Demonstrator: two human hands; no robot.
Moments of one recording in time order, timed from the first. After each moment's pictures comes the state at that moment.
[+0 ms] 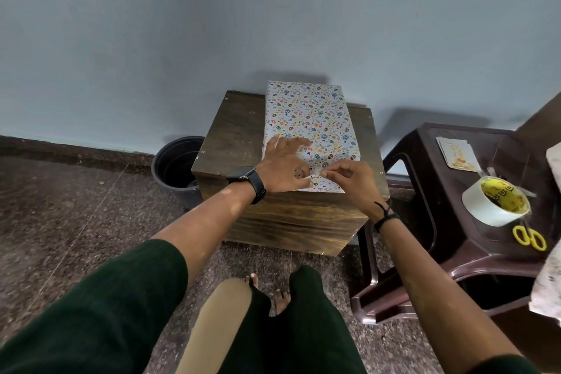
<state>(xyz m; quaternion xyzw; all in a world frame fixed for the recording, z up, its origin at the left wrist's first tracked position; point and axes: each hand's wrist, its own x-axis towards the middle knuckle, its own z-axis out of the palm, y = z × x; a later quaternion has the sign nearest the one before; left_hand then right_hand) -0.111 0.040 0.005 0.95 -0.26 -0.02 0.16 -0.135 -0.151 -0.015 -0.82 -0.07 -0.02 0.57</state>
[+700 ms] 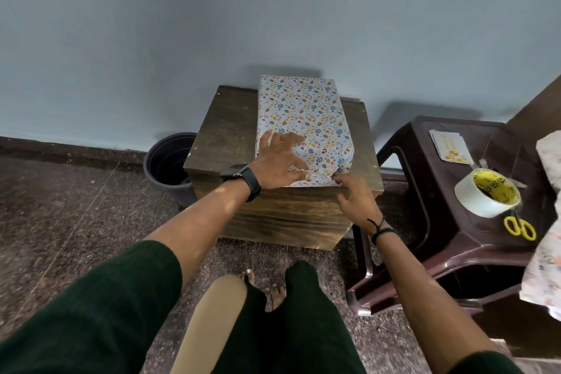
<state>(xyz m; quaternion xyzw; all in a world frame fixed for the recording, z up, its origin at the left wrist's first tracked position) -0.112 0.037 0.002 0.95 -0.25 -0.02 0.16 -0.154 -0.178 -0.058 -0.95 -0.06 -0.03 0.32</state>
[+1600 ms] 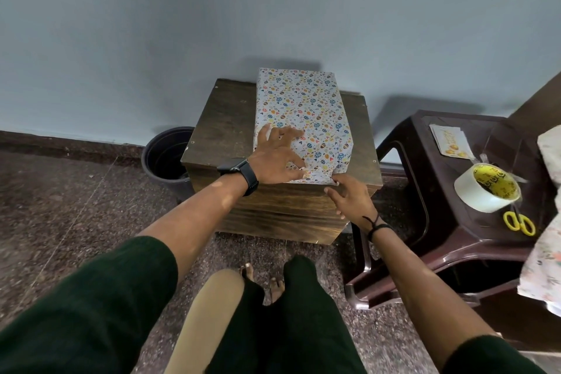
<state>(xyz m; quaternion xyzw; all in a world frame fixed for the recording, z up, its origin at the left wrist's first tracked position) -0.112 0.036 0.002 0.96 -0.26 -0.03 0.12 -0.152 -0.180 -0.080 -0.93 -0.04 -0.01 0.35</state>
